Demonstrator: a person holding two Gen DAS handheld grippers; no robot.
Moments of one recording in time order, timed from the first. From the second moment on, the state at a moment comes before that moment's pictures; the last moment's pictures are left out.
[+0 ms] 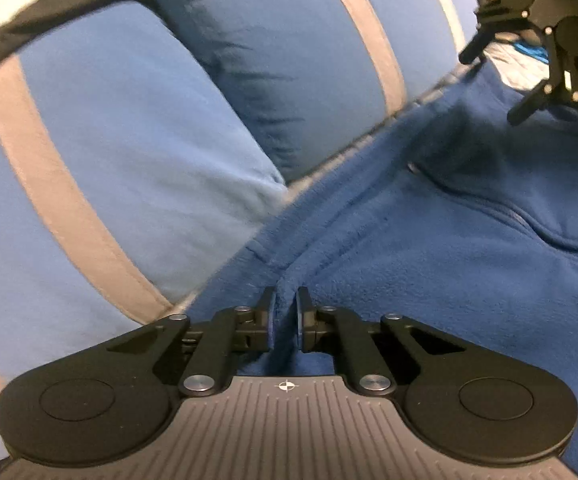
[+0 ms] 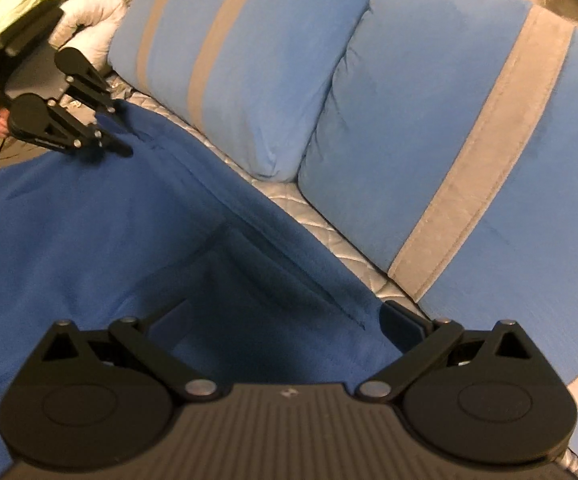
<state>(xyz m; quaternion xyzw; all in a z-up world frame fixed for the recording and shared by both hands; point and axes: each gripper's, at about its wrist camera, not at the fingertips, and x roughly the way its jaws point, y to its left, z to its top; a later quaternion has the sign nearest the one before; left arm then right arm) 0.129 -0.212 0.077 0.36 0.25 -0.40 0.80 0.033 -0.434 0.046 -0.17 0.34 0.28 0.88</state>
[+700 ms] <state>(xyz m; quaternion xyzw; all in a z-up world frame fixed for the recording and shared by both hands) 0.145 -0.248 0.049 0.39 0.24 -0.26 0.85 0.030 -0.415 0.029 -0.09 0.37 0.21 0.90</state>
